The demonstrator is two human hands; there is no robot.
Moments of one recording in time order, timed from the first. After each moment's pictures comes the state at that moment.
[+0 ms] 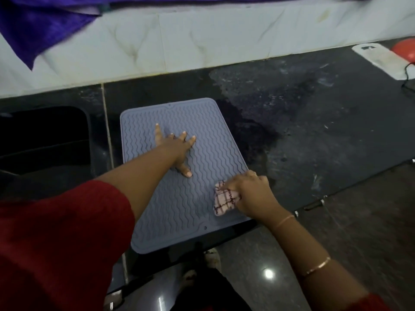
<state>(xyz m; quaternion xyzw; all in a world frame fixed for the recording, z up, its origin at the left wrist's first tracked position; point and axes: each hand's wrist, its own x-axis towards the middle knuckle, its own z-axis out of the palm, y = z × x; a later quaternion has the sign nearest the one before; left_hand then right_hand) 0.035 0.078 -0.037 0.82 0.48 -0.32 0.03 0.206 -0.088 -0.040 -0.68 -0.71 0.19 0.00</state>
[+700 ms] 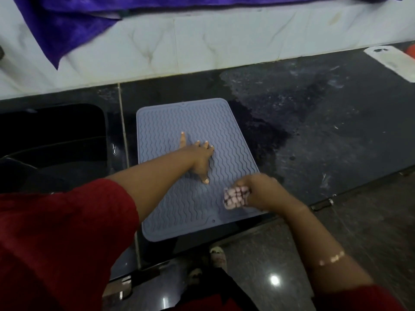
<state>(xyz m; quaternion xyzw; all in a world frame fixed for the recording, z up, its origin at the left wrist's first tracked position) 0.047 0.047 -0.032 0.85 0.42 -0.30 0.10 0.204 -0.087 -0.022 -0.67 -0.68 0.31 -0.01</state>
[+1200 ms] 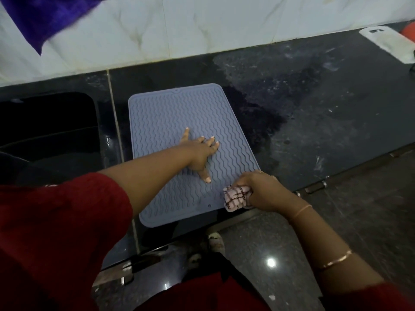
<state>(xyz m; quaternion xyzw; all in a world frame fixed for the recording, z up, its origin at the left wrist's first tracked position) 0.051 0.023 -0.035 0.88 0.35 -0.31 0.10 0.205 -0.118 -0.023 -0.65 -0.69 0.32 -0.04</state>
